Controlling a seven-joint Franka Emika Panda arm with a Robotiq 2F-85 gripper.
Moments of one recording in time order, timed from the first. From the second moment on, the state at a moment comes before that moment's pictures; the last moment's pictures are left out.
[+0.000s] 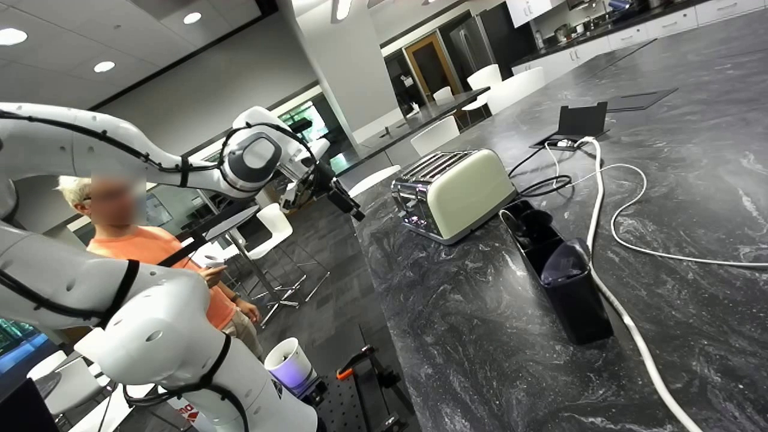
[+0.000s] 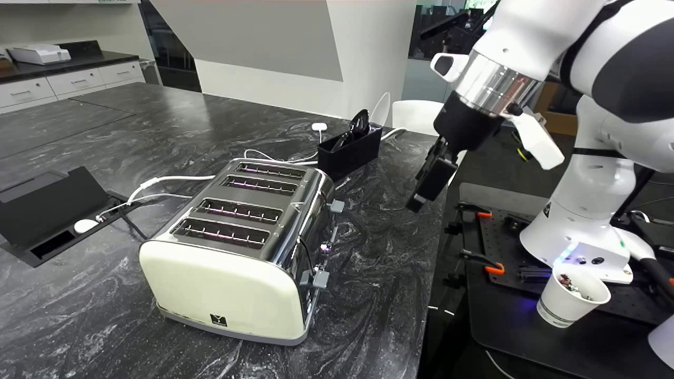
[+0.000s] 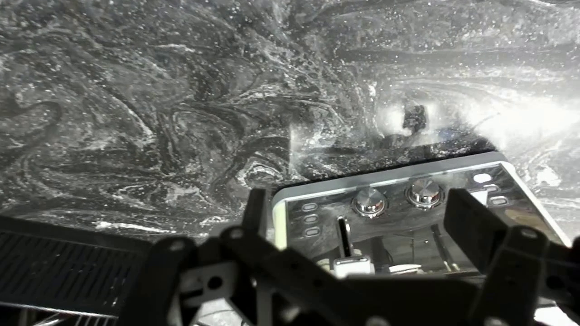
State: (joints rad) arm 0.13 -0.53 0.53 -2.72 0.13 2.52 0.62
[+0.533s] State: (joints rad) arm 0.06 -0.26 0.69 -2.57 -0.20 2.60 0.91
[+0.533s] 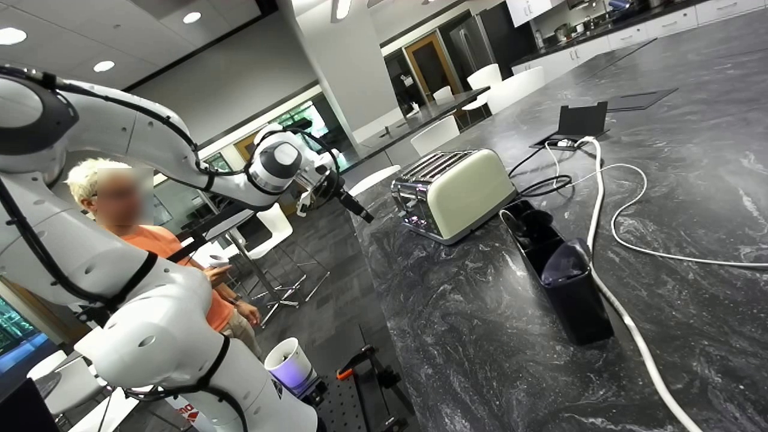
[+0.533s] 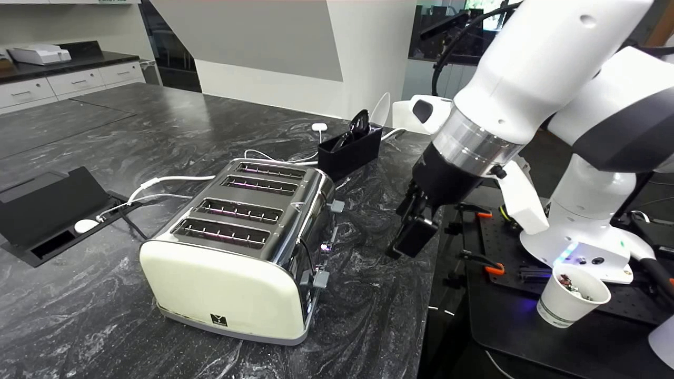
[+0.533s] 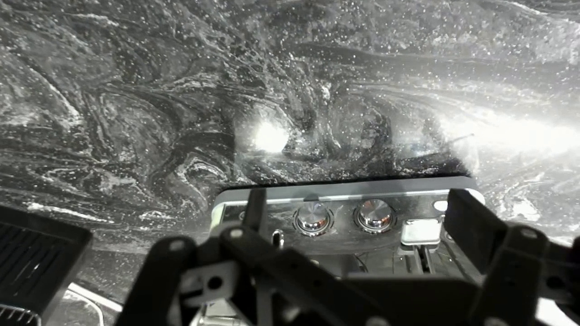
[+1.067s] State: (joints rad) arm 0.04 -0.17 0.69 -2.52 -0.23 2.60 0.93
